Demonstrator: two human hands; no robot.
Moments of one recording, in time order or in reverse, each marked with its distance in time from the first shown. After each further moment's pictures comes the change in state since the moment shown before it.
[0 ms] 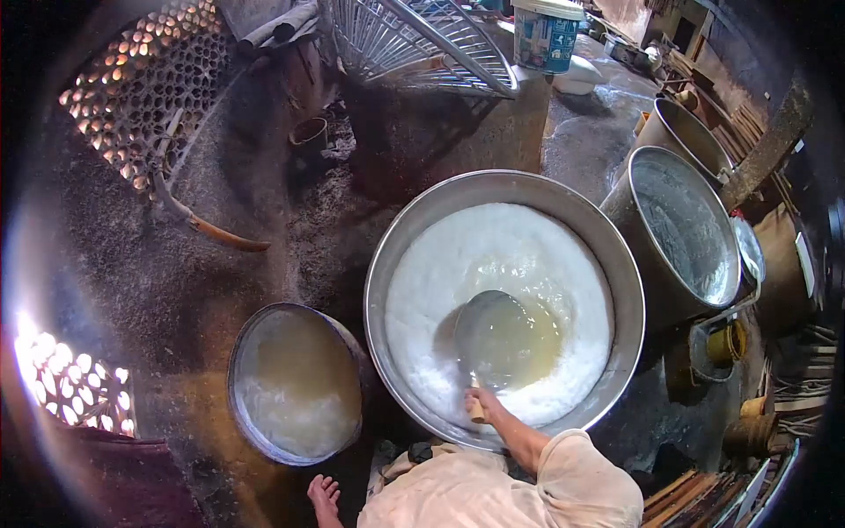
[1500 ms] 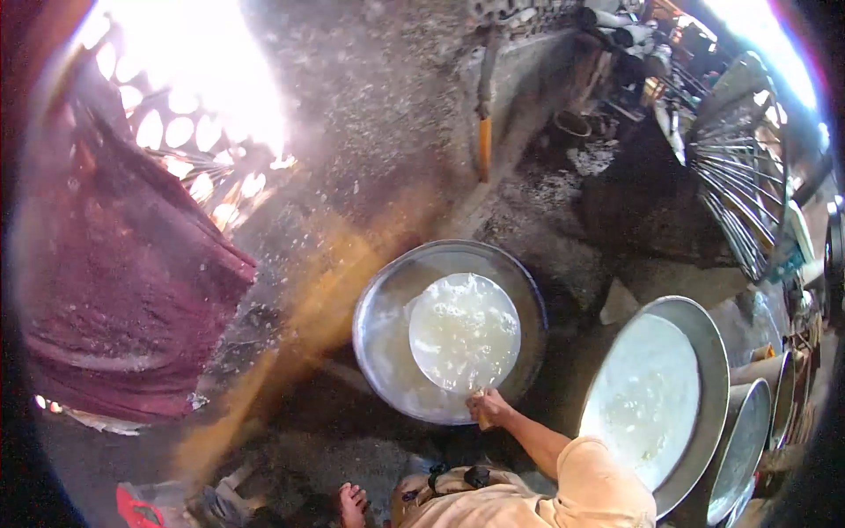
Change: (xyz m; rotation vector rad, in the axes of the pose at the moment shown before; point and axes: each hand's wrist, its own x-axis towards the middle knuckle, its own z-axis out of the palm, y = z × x) left_hand 0.017 -0.212 -0.195 -0.858 0.195 -0.188; right_hand 0.109 0.268 0.267 -0.868 -0.449 0.508
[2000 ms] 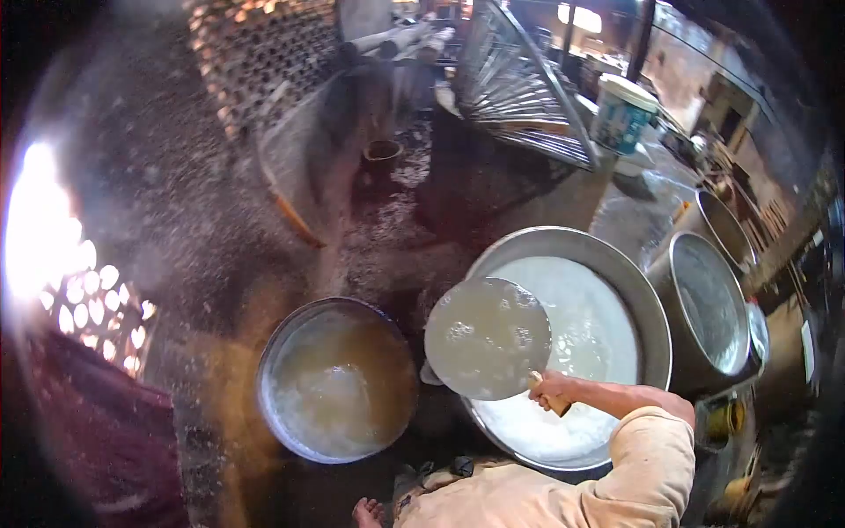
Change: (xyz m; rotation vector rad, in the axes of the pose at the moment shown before) left_hand 0.004 -0.075 0.150 0.375 -0.512 0.059; right_hand -0.416 -0.051 -0.094 -0.438 0.743 -0.112
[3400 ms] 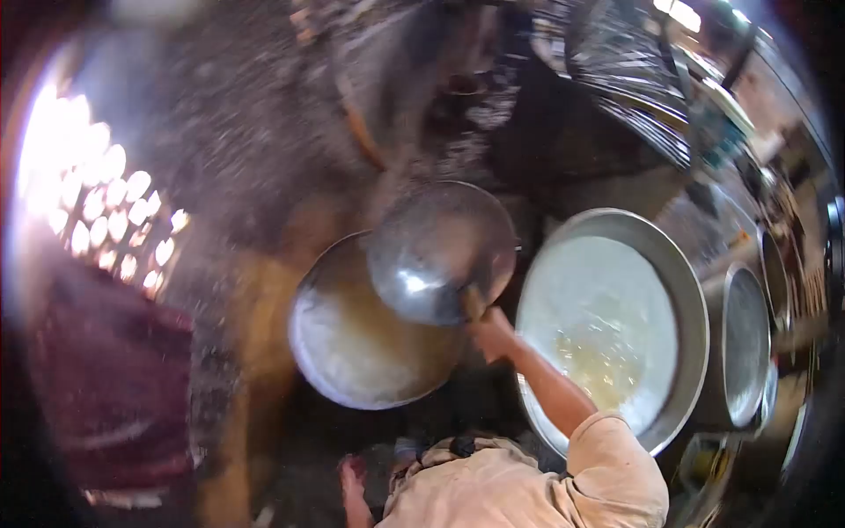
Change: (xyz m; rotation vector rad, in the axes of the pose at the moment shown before) left_hand -0.007 0.063 -0.052 0.076 0.309 -0.162; right_hand 0.137 -0.133 0.205 -0.299 0.102 -0.455
